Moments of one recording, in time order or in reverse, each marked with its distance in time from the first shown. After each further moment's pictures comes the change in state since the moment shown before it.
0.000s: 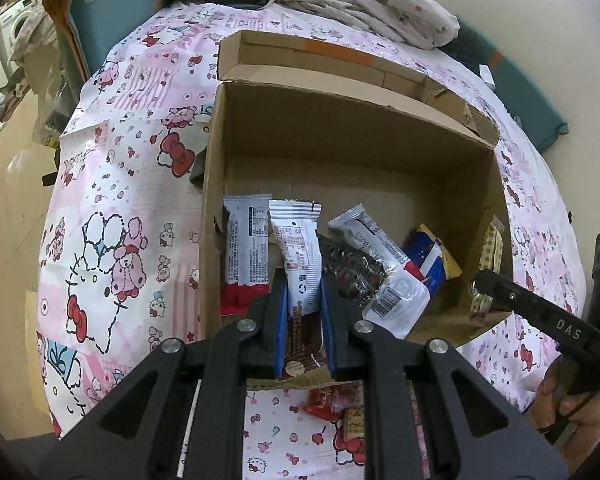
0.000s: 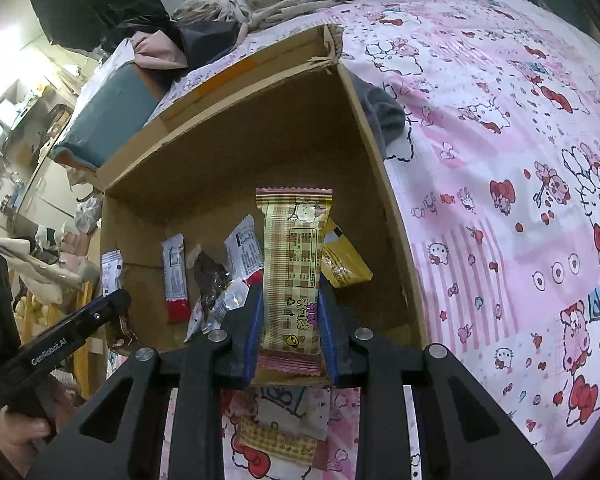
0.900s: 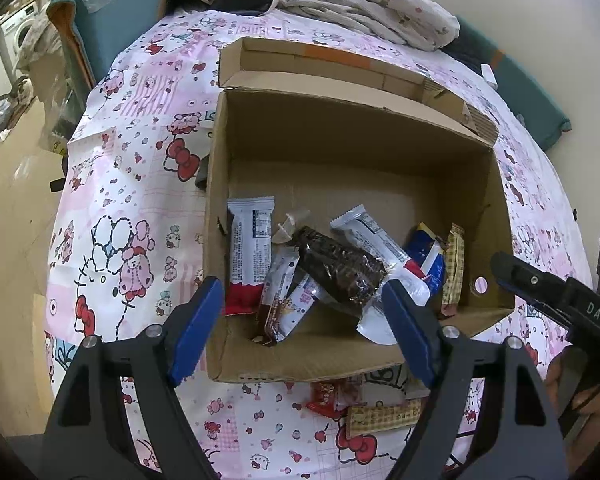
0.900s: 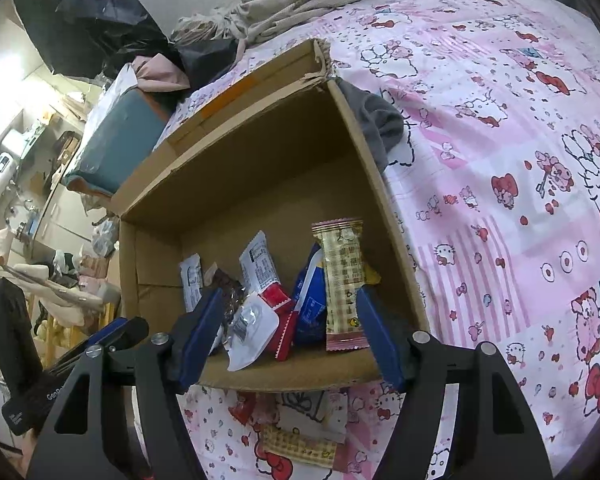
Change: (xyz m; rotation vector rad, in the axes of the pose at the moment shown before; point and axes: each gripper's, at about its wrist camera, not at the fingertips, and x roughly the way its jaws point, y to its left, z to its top) left arm -0.008 -0.006 -0.003 0.015 -0.016 0.031; right arm -0.012 -0.009 0.003 0.081 -0.042 0.070
